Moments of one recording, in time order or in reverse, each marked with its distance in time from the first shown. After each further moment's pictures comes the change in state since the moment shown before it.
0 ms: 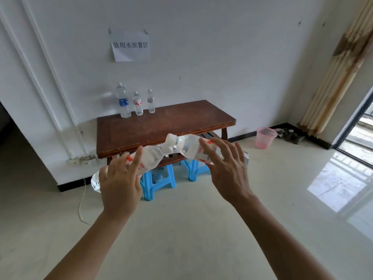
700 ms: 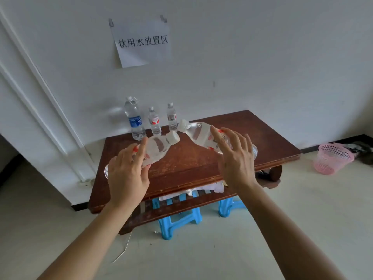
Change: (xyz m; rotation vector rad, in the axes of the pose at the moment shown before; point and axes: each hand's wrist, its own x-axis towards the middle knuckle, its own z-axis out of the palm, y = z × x) left_hand 0.358 -0.142 0.319 0.061 -0.038 -0.051; right_hand 0.353 0.194 0.382 0.181 0.022 0.054
